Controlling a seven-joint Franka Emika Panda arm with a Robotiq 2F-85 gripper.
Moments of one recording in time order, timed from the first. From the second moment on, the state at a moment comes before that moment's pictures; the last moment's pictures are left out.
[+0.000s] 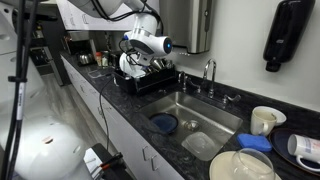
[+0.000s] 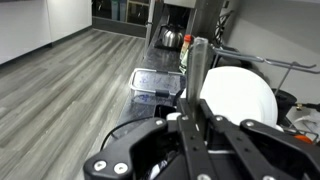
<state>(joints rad) 0.14 -0.04 0.10 -2.21 1.60 1.94 0.83</state>
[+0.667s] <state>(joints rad) 0.22 -0.03 0.21 -2.20 1.82 2.02 0.83</state>
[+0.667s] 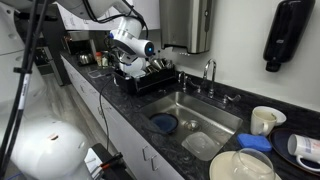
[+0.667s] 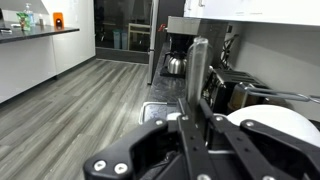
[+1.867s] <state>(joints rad) 0.32 0.22 0.27 -2.03 1.90 2.27 0.61</state>
